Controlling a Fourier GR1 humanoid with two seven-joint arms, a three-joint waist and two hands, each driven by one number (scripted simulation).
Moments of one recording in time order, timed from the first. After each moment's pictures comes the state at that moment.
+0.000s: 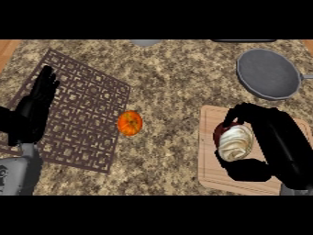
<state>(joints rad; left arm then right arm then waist) -0.22 0.20 0.12 -1.48 0.02 0.04 0.08 -0.14 -0.16 0.19 -2.03 0.89 0.27 0.24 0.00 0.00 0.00</state>
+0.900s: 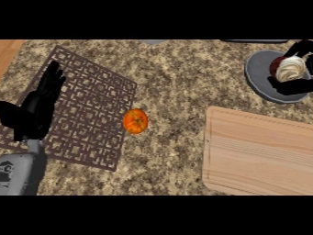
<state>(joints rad) -0.25 0.18 0.10 -1.49 0.00 0.04 0.10 -0.60 -0.41 -0.31 -1.09 0.75 0.00 -0.18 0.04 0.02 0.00</state>
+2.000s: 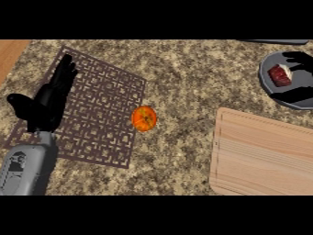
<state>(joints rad) -0.32 0.15 0.07 -1.45 -0.01 0.03 0.09 -0.86 -0.53 -0.46 -0.27 0.74 -0.02 -0.46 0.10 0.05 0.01</state>
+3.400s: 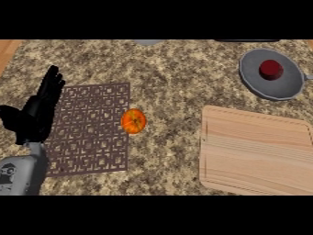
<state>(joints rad) -0.23 0.17 0.11 -1.47 0.00 0.05 0.07 -0.62 -0.83 -0.69 -0.21 0.43 0.50 -0.78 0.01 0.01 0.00</state>
